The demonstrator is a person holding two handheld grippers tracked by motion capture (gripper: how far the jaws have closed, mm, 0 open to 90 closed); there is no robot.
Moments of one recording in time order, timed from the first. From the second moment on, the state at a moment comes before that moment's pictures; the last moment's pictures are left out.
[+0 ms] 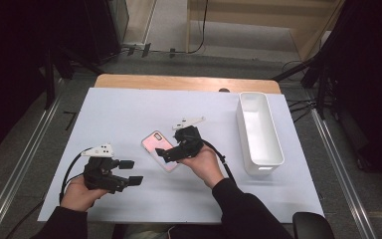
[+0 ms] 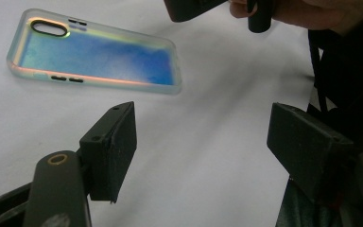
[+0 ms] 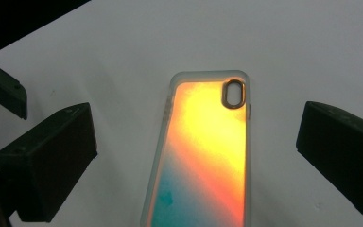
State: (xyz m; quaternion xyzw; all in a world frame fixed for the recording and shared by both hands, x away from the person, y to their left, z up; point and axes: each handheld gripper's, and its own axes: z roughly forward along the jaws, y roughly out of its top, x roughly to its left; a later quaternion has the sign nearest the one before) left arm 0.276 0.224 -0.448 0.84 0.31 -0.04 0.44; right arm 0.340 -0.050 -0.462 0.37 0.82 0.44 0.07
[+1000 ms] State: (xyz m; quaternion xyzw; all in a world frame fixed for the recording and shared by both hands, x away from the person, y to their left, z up) left arm 0.277 0.228 -0.447 0.84 0.31 -0.04 0.44; right arm 0.348 -0.027 -0.488 0.40 0.81 0.42 0.09
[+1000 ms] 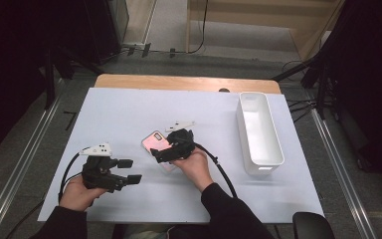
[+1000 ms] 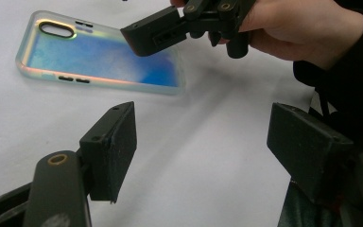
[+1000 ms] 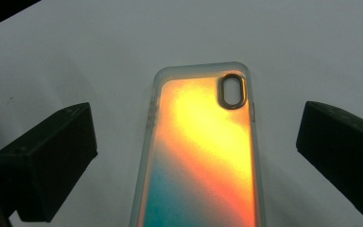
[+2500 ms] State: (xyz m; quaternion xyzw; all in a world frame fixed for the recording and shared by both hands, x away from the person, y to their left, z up) left arm 0.277 0.227 -0.448 0.84 0.31 -0.05 0.44; right arm 0.341 -0.019 -0.516 0.39 0.83 0.38 0.10
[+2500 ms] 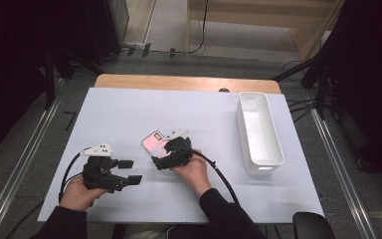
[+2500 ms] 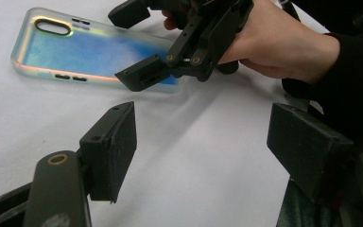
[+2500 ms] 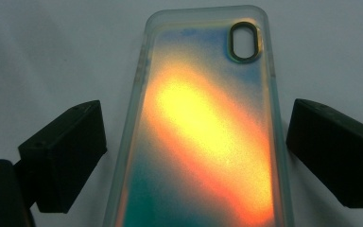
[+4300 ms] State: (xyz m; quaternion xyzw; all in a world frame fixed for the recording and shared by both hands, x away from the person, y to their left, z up) left arm 0.279 0.229 -0.448 0.84 0.32 -0.05 0.45; right arm 0.344 -0.028 -0.488 0.38 0.84 0.38 0.11
